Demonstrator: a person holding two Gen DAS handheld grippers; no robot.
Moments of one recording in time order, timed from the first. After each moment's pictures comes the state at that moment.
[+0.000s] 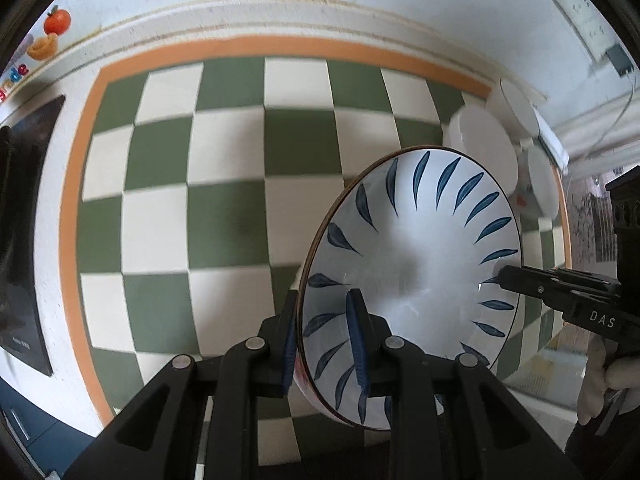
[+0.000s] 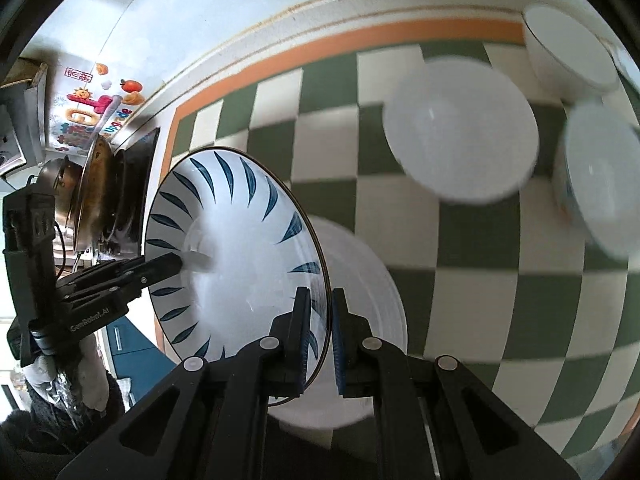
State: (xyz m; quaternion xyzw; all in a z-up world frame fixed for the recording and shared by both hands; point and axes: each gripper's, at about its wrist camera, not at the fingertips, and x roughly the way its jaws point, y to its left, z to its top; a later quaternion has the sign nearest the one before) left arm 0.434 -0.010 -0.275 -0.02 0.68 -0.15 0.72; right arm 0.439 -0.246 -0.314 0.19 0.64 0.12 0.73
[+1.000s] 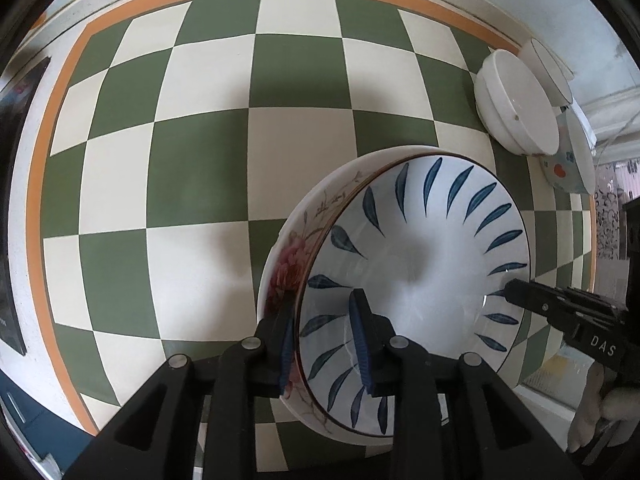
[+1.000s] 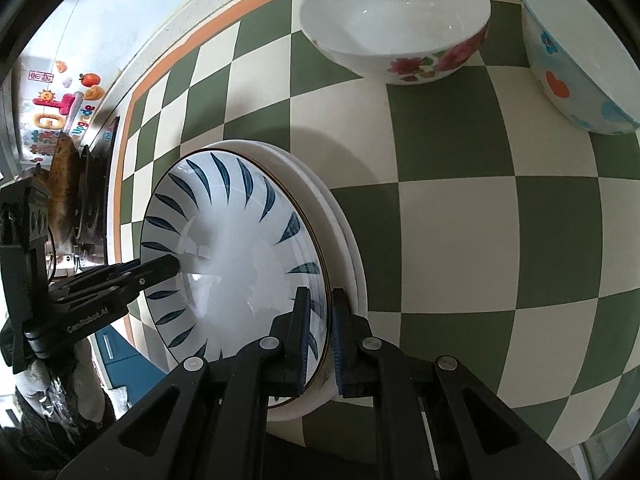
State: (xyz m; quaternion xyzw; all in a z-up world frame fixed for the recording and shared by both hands) left arm 0.414 -0.024 -0.324 -0.02 0.71 -0.12 0.70; right arm 0.410 -0.256 -0.378 0.21 0.66 0.08 0.72
